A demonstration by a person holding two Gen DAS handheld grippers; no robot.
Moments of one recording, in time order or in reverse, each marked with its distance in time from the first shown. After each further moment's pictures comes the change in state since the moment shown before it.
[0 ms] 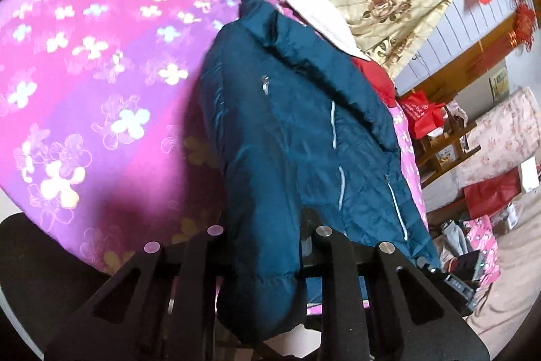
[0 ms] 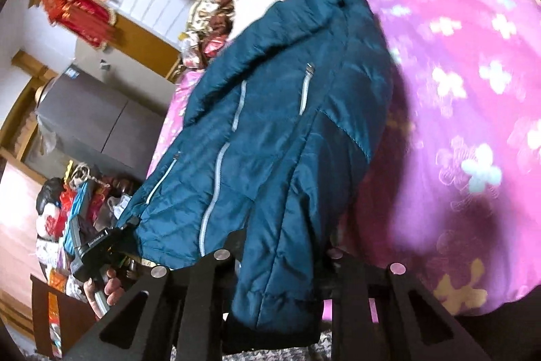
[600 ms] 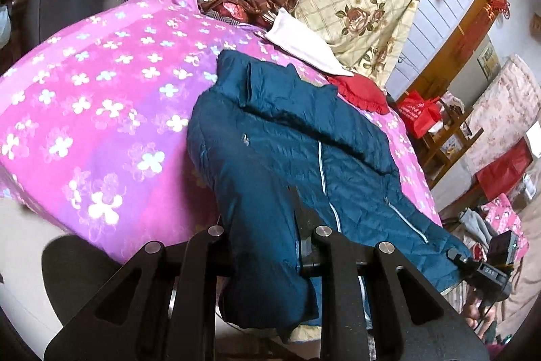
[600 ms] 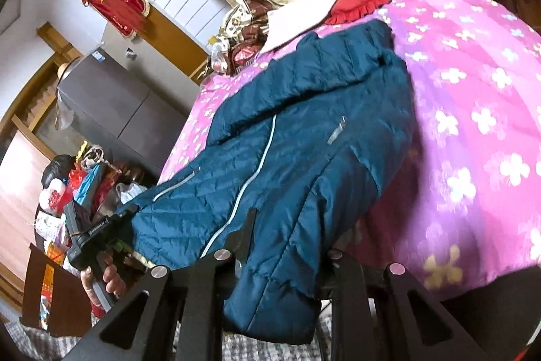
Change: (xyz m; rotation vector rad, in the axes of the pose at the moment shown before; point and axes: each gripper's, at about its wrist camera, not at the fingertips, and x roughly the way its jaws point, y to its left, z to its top) left arm -0.067 -0.033 -0.007 0.164 -0.148 0.062; right arm -0.048 0.041 0.001 -0.127 -0.057 0.017
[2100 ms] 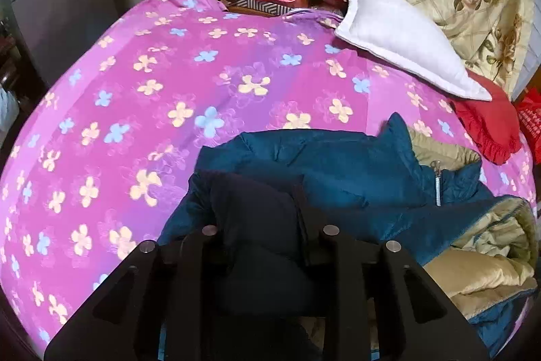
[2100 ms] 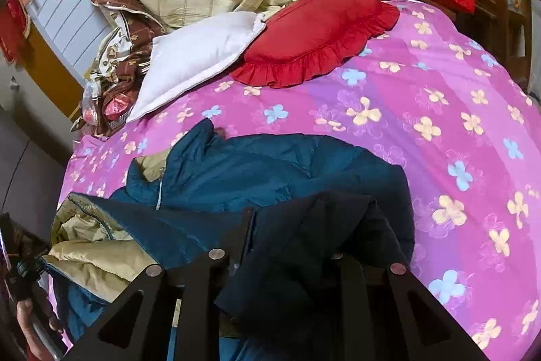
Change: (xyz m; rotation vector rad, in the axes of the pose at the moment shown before) left arm 0.355 -0.023 0.256 0.034 0.149 0.454; right arm 0.253 -0.087 0.319 0.054 -0.027 -0.461
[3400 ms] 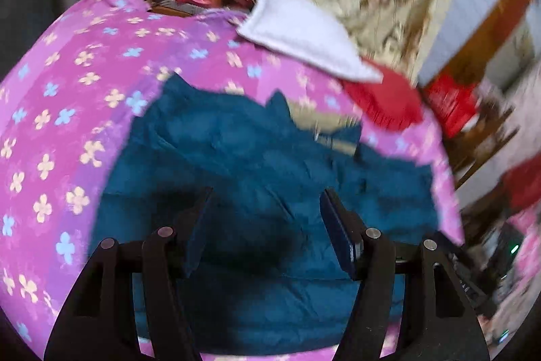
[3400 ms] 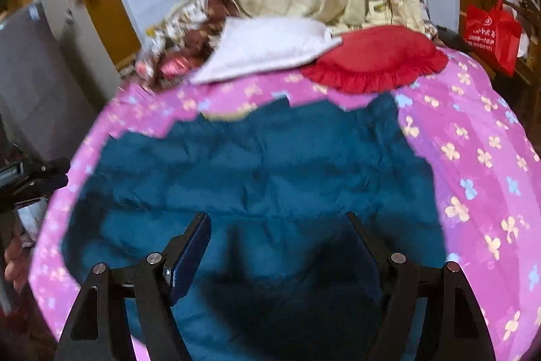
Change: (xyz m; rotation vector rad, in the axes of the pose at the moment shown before) left arm -0.089 -0.033 -0.045 0.094 0.042 -0.353; right arm -0.050 0.060 -0.066 -0.283 -0.029 0.059
